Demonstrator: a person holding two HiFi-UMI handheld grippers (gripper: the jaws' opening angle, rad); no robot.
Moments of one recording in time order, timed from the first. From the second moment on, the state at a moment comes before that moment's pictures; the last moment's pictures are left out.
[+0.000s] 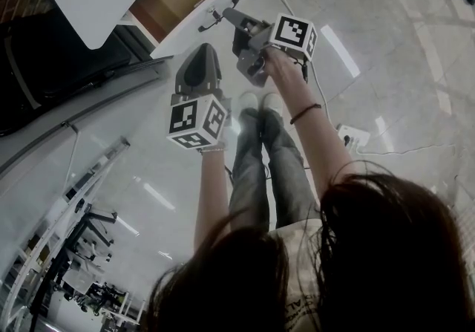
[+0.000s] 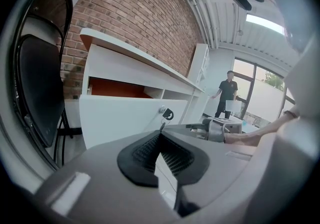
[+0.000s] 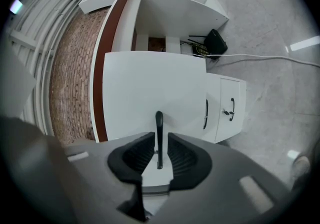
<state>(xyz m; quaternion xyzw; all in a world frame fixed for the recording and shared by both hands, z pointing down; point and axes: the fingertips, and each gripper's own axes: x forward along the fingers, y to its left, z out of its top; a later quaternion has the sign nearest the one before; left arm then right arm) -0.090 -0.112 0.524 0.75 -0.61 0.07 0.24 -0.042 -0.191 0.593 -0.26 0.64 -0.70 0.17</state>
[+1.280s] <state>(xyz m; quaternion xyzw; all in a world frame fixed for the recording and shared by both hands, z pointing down) -0.071 -0.074 0.412 0.77 -0.60 0.04 0.24 -0.026 -0.131 0.398 -0.24 0.86 -0.46 0.04</state>
